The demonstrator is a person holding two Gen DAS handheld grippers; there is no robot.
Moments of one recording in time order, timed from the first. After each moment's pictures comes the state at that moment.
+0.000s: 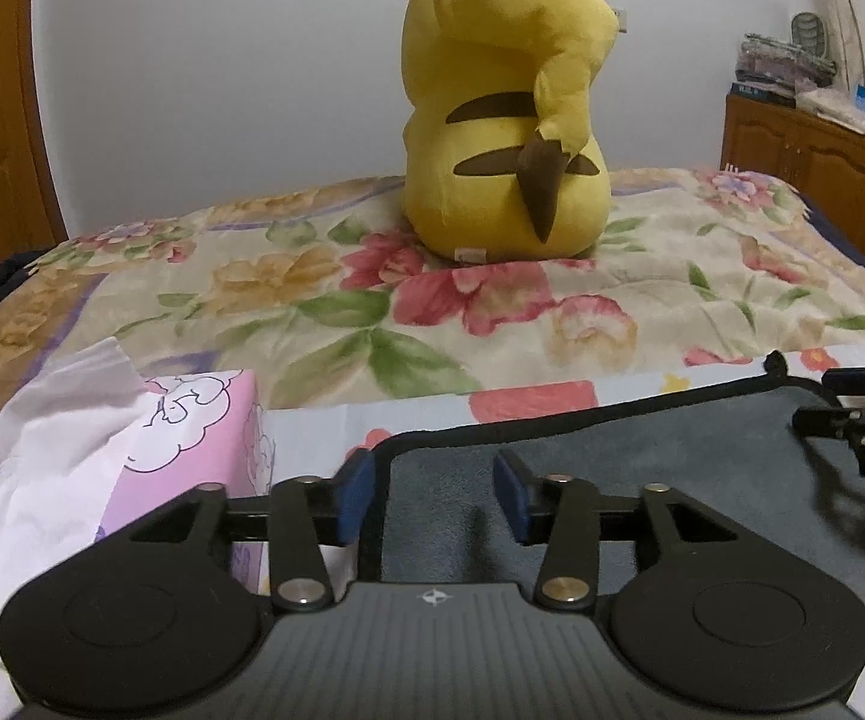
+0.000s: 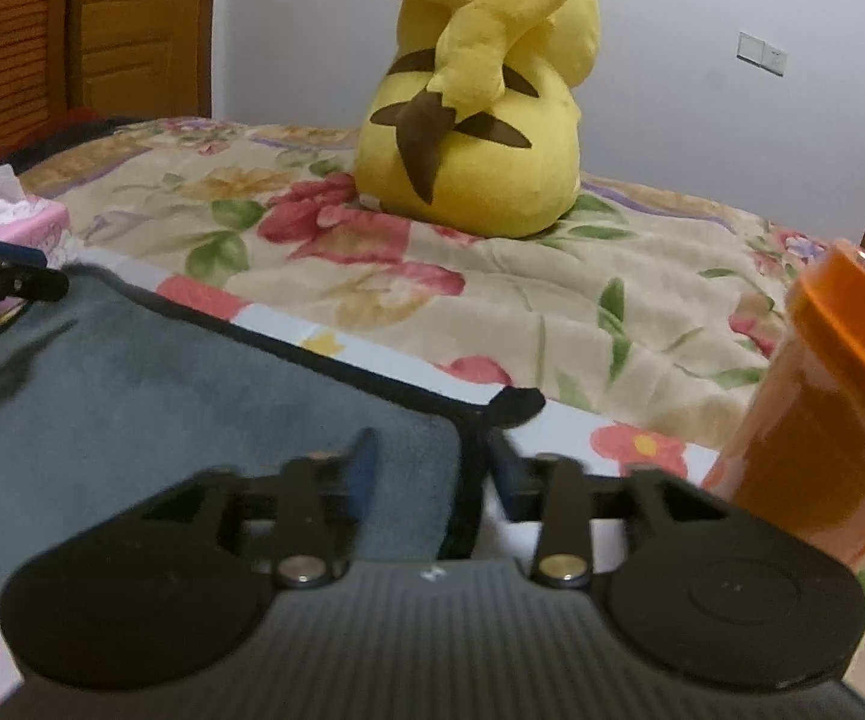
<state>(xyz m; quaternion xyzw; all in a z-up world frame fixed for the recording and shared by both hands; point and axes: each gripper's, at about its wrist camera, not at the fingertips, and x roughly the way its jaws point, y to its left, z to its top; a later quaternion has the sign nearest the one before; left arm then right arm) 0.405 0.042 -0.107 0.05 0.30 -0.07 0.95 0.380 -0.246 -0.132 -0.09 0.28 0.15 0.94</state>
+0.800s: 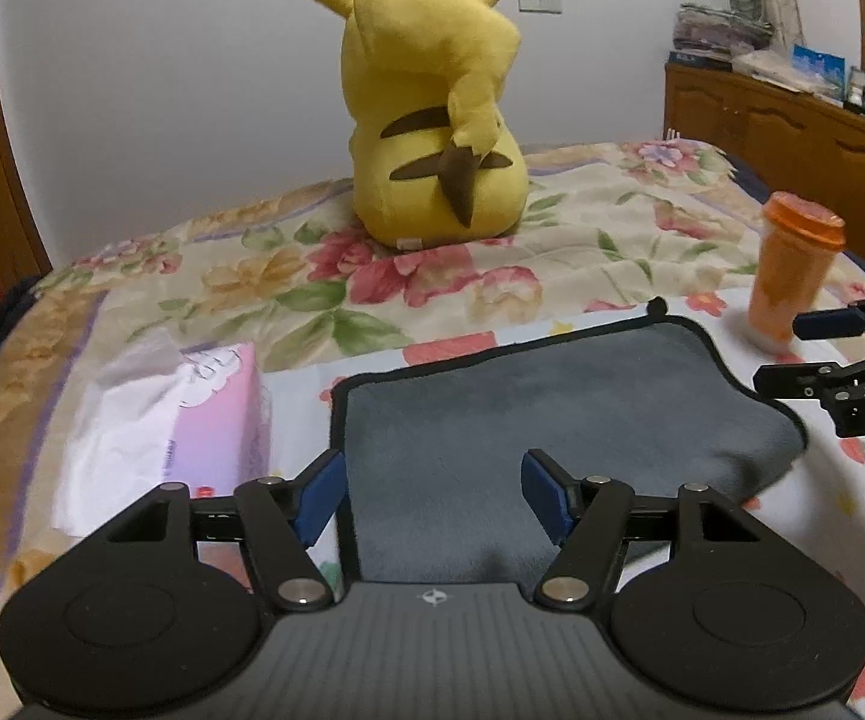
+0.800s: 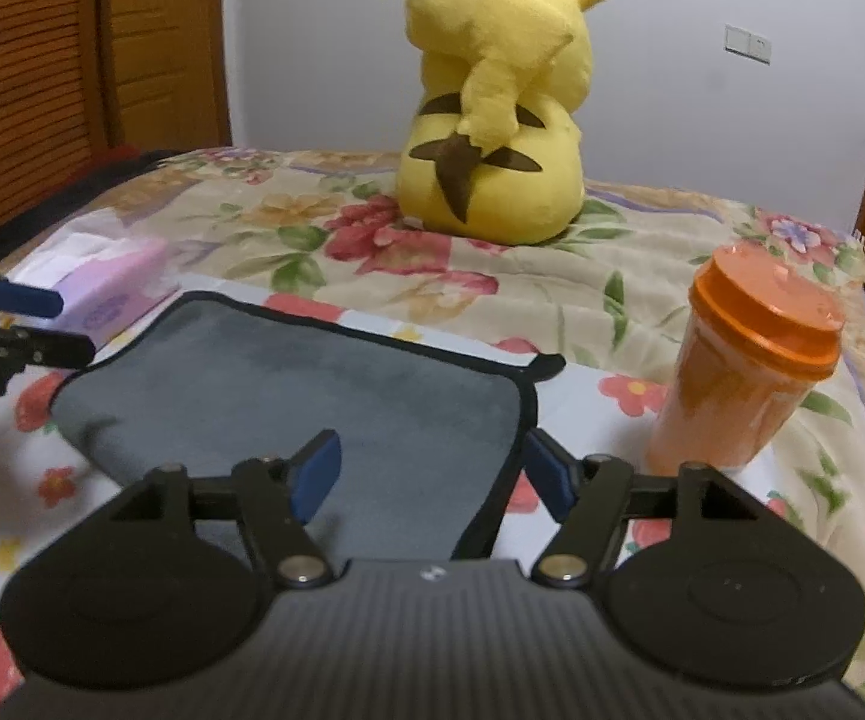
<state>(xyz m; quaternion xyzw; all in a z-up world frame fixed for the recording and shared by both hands) 0.307 0.028 -0.056 0.09 0.32 -0.10 0.94 0.299 -0.248 -0.086 -0.06 0.28 0.17 0.94</state>
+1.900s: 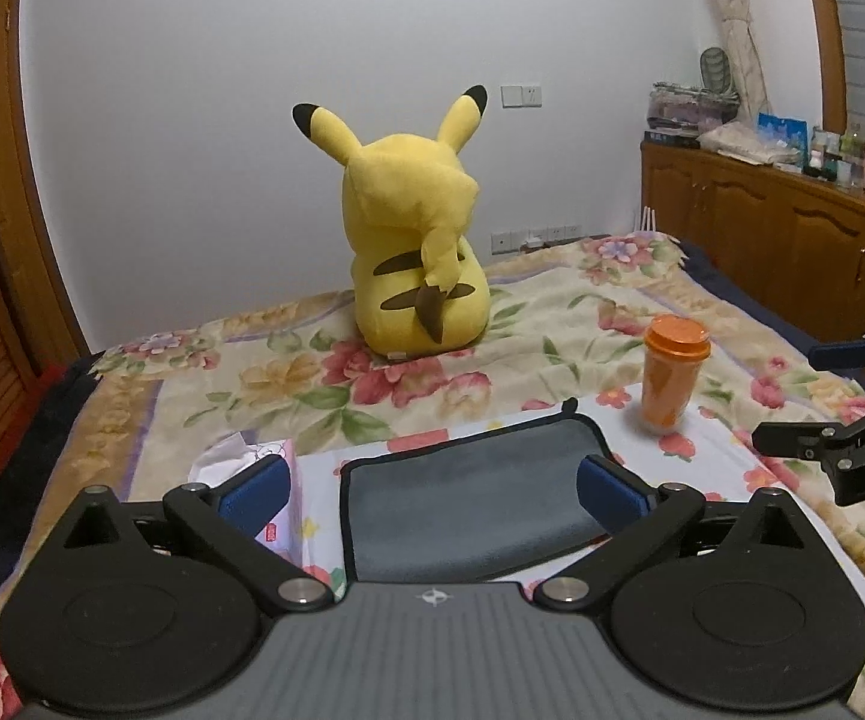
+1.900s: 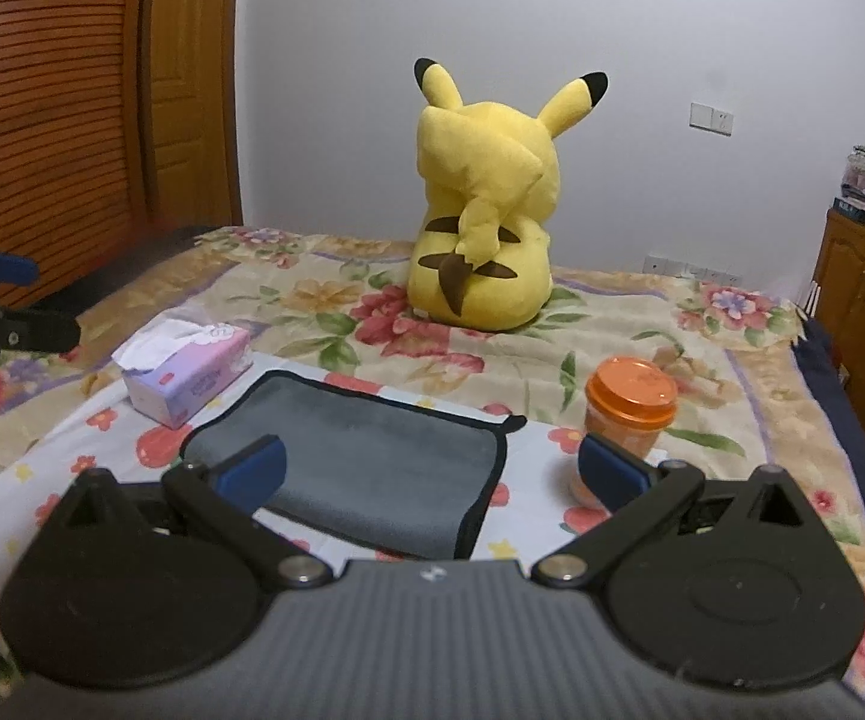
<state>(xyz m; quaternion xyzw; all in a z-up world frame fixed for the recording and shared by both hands) 0.174 0.002 0.072 0.09 0.25 -0.10 0.96 0.178 -0.270 0.018 -0.05 0.23 0.15 0.96</state>
